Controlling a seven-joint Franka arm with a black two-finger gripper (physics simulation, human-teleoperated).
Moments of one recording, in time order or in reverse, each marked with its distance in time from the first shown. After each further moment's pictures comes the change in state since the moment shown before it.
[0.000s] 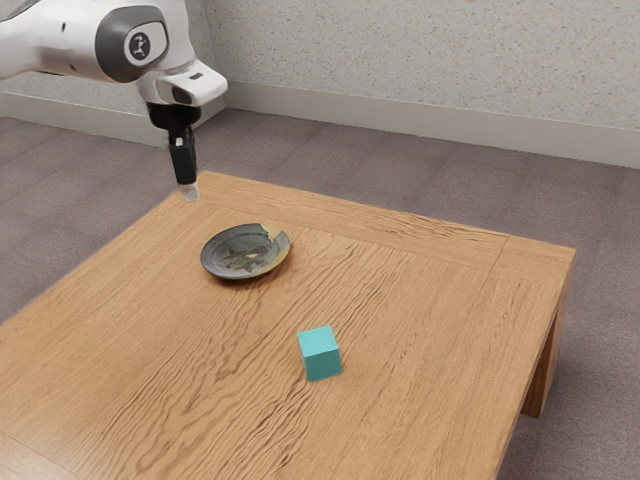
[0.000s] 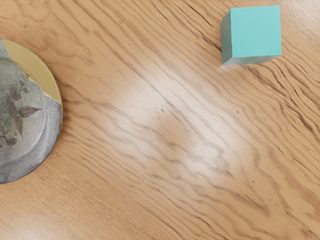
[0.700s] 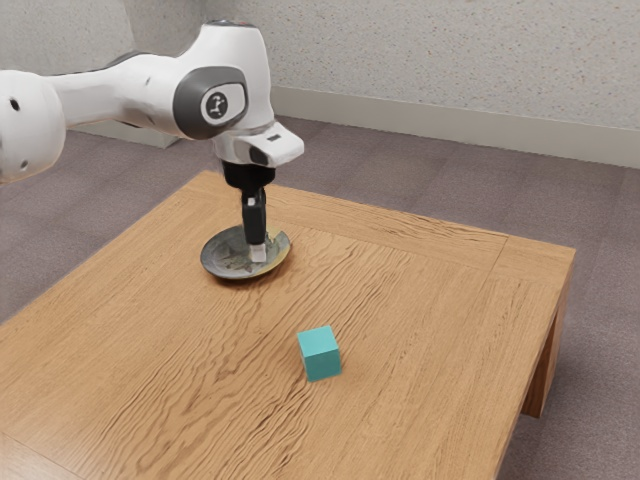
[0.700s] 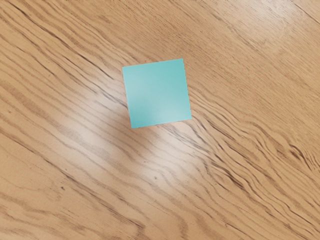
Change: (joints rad) arm -0.118 0.078 -0.070 -0.089 -0.068 0.068 -0.071
